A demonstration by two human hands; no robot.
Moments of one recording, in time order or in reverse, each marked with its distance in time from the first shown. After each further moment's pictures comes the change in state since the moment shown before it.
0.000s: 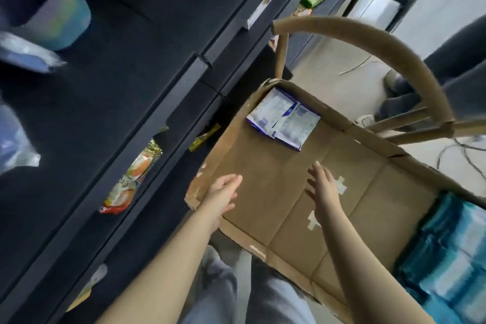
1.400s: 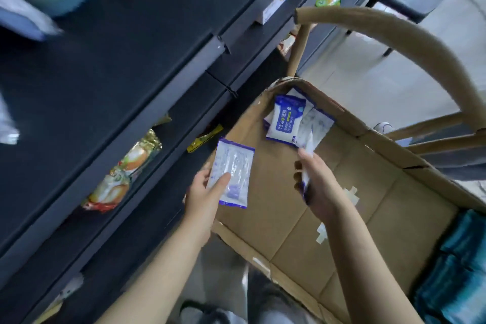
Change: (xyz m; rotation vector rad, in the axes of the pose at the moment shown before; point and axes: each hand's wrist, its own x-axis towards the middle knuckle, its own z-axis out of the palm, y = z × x) left_hand 0.006 -0.019 -0.025 -0.184 0.228 0.253; right_hand -0.034 -0.033 0.044 0.024 -0.407 -0.045
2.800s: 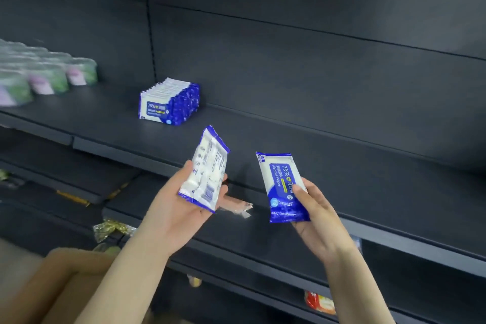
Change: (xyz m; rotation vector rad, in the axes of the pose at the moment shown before) left_hand -0.469 -0.032 -0.487 -1.277 0.403 0.701; right_hand -0.473 0.043 0.440 -0.407 -1.200 -0.141
